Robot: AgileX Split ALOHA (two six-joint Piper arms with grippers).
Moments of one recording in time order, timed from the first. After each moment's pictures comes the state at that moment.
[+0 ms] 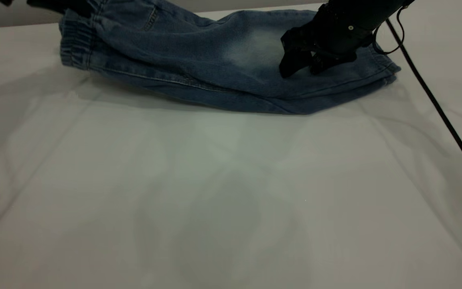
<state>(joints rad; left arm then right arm) 0.09 2.29 -1.81 -0.65 0.99 0.49 0.28 2.34 -1.44 0.96 0.42 -0.94</state>
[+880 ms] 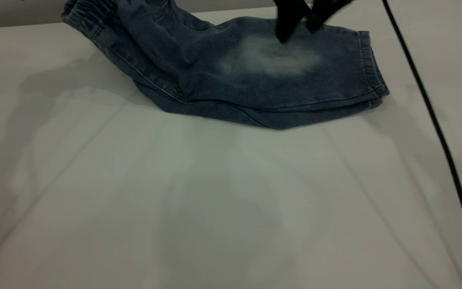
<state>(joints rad) -0.02 2.29 -1.94 -0.65 1.11 0.48 0.34 2.32 -1.78 0.23 0.80 -0.34</state>
